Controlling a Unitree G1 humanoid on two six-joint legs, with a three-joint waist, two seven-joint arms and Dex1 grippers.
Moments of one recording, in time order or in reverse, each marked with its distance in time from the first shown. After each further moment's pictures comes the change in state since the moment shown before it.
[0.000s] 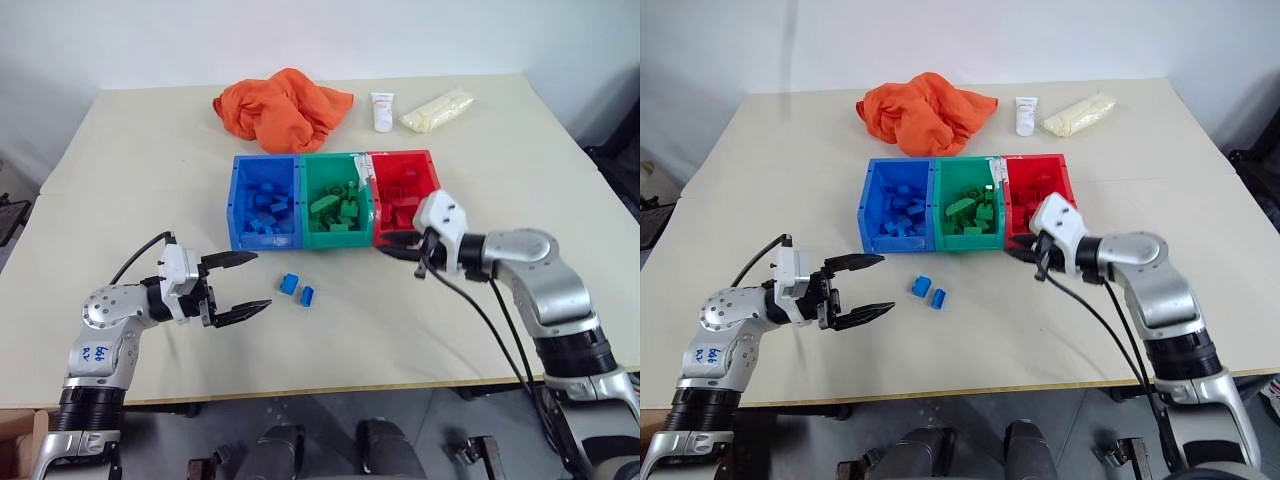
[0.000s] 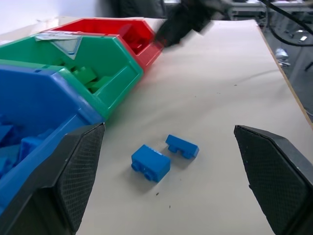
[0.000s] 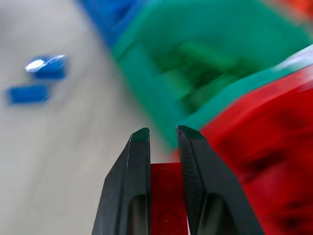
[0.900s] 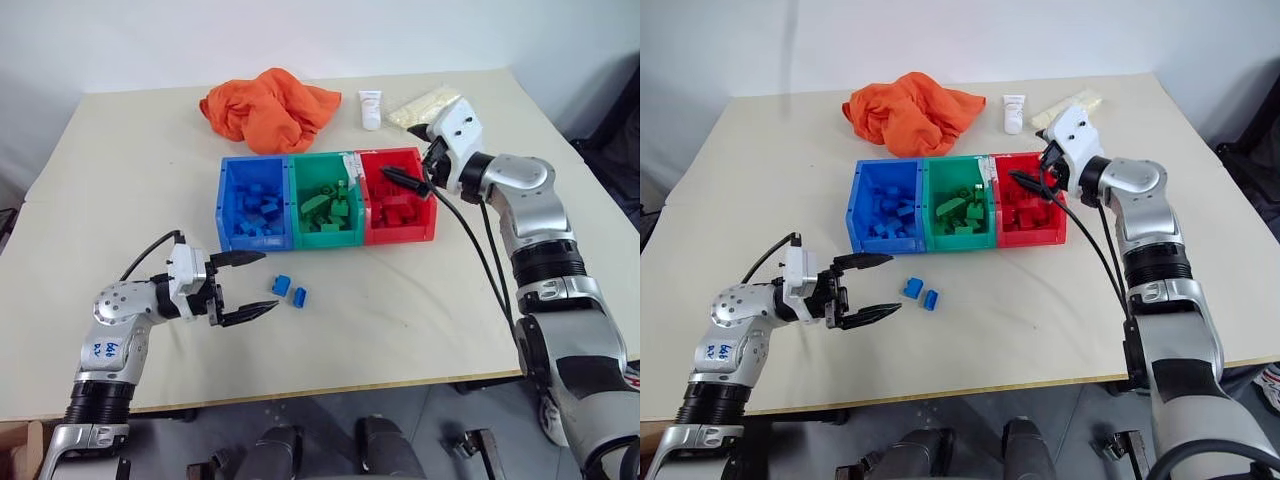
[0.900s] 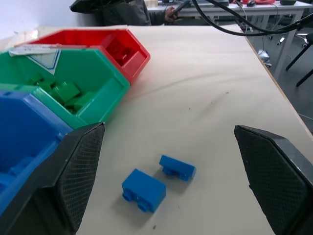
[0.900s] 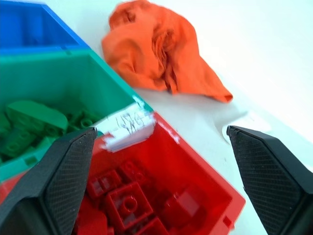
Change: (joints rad) left arm -0.027 -0.030 -0.012 0.012 0.008 -0.030 -0.013; right arm -0.346 0.106 -0.038 0.611 -0.124 -0.409 -0.058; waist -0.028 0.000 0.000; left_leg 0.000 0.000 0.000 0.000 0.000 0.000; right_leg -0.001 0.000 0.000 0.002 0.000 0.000
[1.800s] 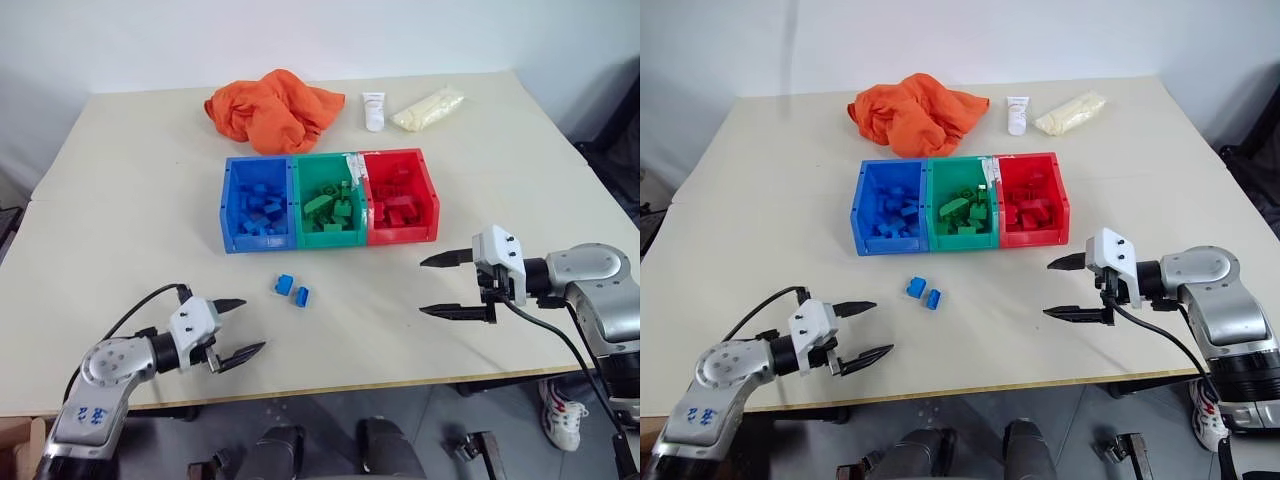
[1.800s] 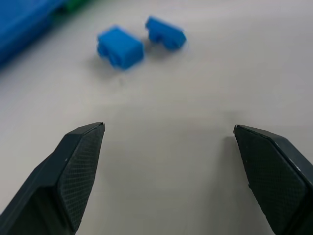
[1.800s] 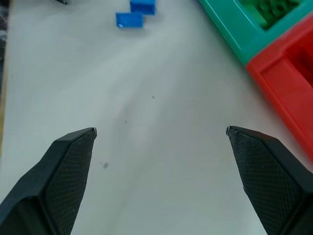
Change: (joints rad) left arm 0.480 0.071 0.059 -0.432 0.221 0.193 0.352; right arm 0.619 -0.344 -0.015 -0.648 0.277 0.256 0.493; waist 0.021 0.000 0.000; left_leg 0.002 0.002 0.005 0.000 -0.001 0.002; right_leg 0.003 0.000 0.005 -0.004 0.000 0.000
